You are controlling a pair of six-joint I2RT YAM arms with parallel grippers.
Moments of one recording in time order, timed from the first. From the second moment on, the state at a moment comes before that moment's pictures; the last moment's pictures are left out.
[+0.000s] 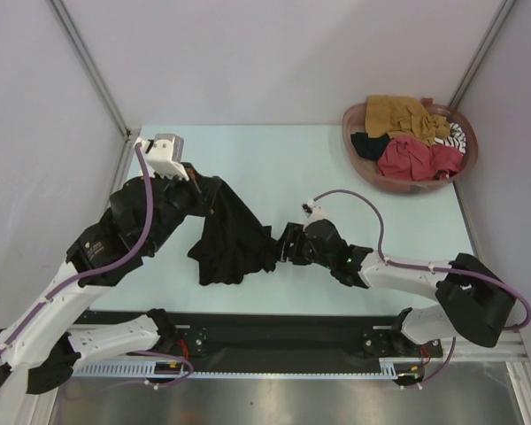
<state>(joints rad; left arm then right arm) -0.87 0.92 1.39 -0.65 -0.45 -0.42 0.90 1.35 0.60 0.23 0.04 0.89</state>
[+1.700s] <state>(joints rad) -0.87 0.85 1.47 -0.71 -0.49 -0.39 0.85 1.45 0.57 0.17 0.13 0.83</state>
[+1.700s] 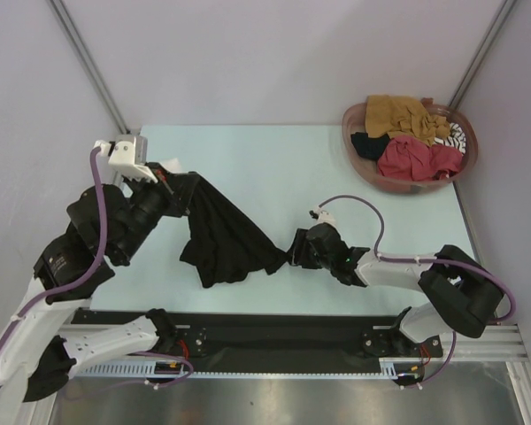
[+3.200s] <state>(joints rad) -0.87 0.80 1.54 -0.75 -0.51 -0.37 0.78 1.85 0.53 1.03 -0.41 0.97</state>
